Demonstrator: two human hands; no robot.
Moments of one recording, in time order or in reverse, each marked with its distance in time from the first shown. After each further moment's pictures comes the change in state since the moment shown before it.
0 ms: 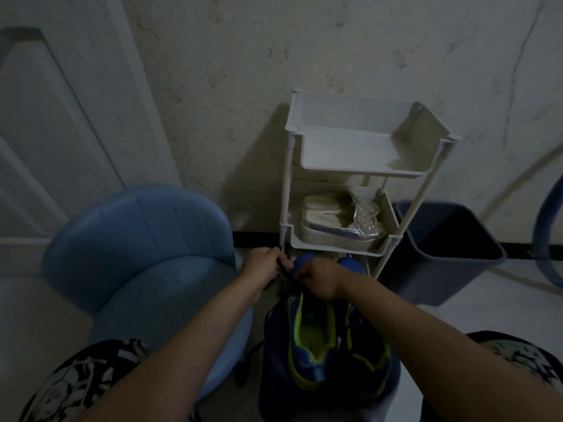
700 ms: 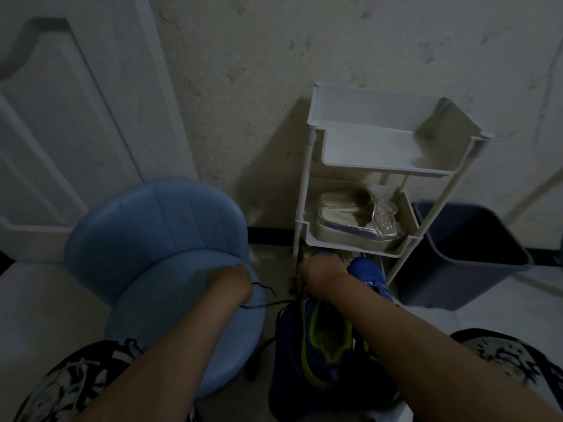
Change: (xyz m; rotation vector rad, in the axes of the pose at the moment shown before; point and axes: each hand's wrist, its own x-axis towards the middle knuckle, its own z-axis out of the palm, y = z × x) left_hand 0.018 -0.026 -0.074 1.494 -0.058 -0.294; right_hand 0.040 -0.026 0.025 -0.530 0.045 0.096
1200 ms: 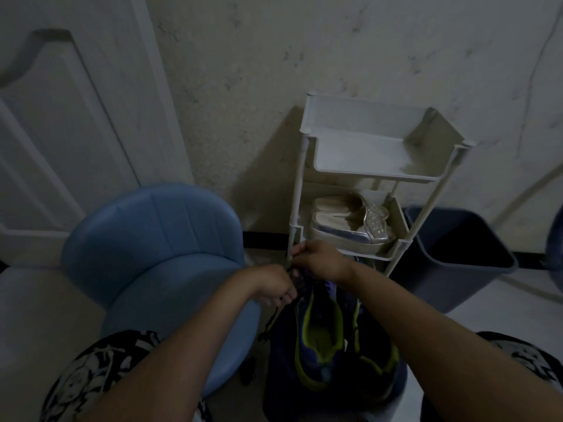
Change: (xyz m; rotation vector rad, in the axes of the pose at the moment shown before) left_hand -0.034 0.054 -0.016 -0.559 -0.258 0.407; right_hand -0.025 0.020 -0.032 1.368 0.032 0.058
